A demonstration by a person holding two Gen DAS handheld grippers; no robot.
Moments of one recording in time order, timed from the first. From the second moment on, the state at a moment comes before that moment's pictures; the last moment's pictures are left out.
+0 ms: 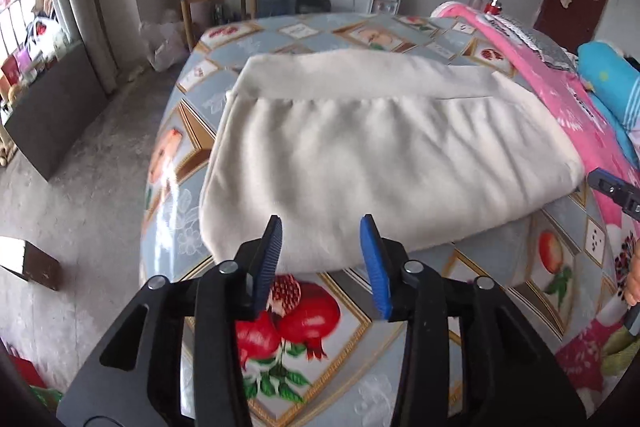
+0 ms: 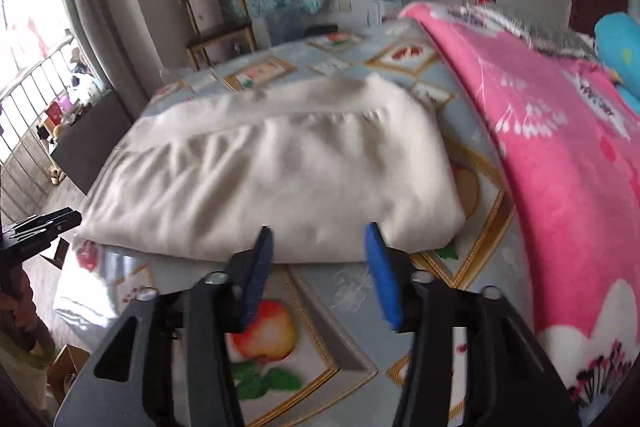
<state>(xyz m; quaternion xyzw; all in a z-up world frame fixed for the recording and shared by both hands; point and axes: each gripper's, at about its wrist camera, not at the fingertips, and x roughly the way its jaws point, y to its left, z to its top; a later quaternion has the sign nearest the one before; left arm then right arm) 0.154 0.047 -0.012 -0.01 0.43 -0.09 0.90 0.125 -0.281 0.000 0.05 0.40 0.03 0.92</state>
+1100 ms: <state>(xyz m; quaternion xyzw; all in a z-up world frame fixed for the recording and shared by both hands) 0.083 -0.025 0.034 0.02 0.42 -0.02 0.91 0.053 -0.198 0.032 0.03 0.40 -0.04 0.91</state>
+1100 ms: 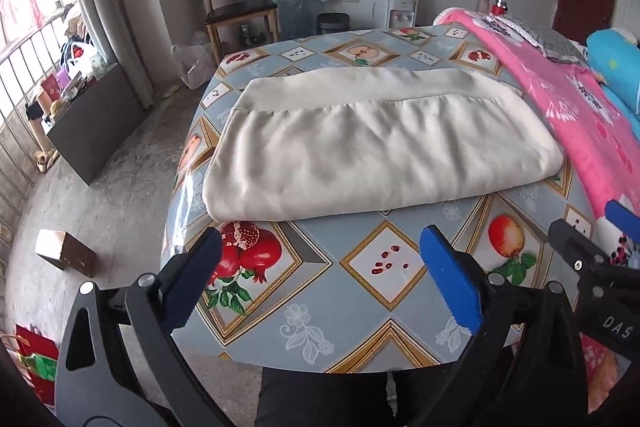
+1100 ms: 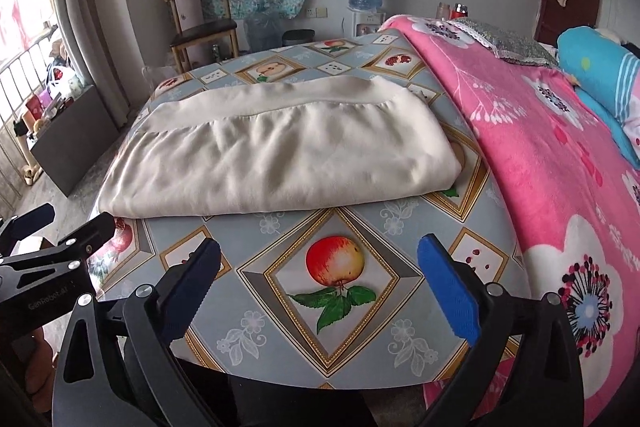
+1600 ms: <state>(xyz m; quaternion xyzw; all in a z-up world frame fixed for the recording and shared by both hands) 0.092 -0.024 0.018 0.01 0.45 -0.01 0.89 0.064 -0.191 0.021 0.00 0.43 -0.05 0.90</state>
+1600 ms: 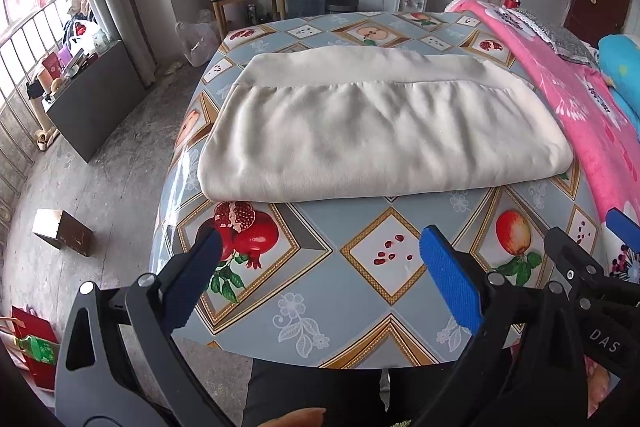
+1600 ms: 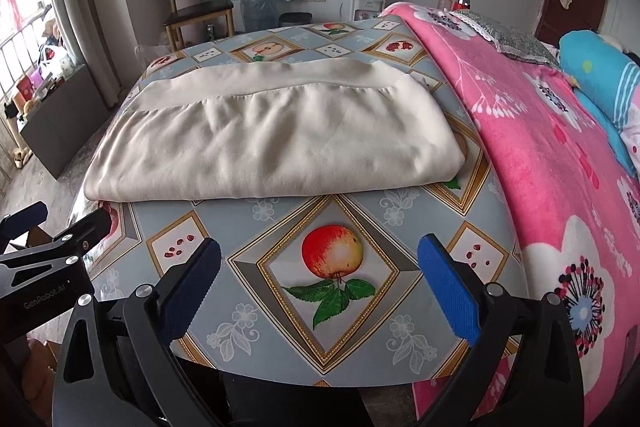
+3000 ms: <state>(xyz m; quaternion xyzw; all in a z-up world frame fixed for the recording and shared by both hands) 0.096 -0.030 0.014 0.00 0.46 -0.03 0.89 0.068 -0.190 0.020 -0.01 0.44 -0.07 0.90</state>
